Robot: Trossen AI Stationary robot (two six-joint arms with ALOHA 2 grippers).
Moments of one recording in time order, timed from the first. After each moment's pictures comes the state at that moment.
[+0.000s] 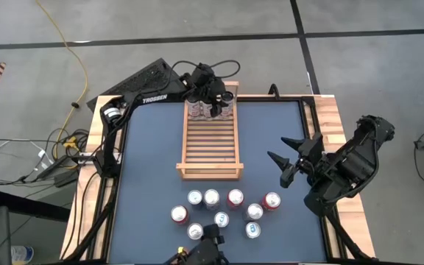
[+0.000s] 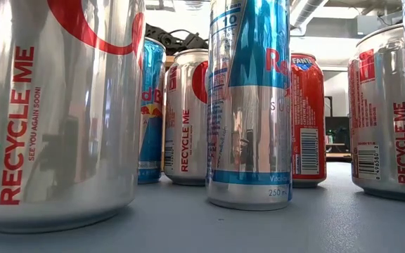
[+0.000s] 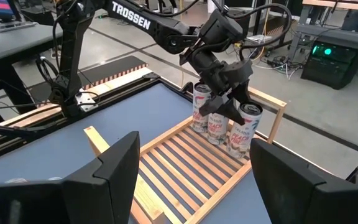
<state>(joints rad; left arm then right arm) 0.62 2.05 1.64 -0.17 0.26 0.30 0.77 1.38 1.66 -1.57 1.26 1.33</state>
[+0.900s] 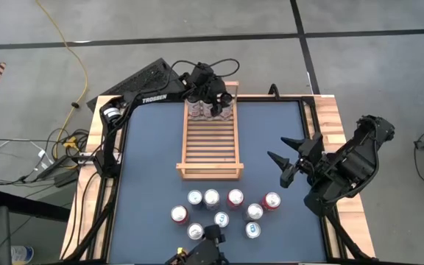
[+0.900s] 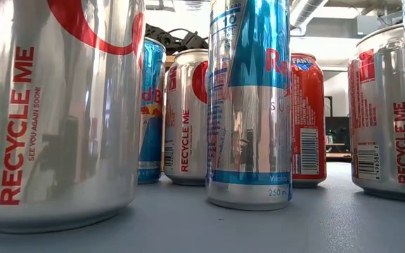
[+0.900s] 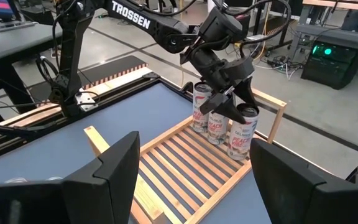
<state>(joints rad) 0.62 2.05 1.64 -0.13 0.29 0.30 0.77 1.38 1.66 -1.57 1.25 1.32</state>
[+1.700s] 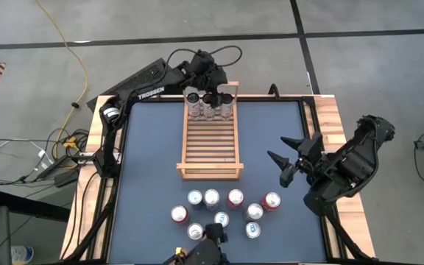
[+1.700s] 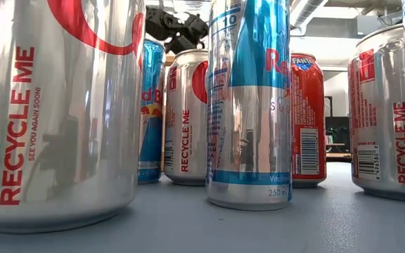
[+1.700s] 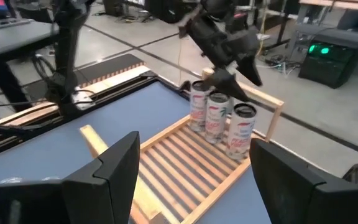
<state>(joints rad) 0.62 2.04 1.88 -0.40 0.27 0.38 0.74 1.38 1.66 -1.57 1.25 1.31</state>
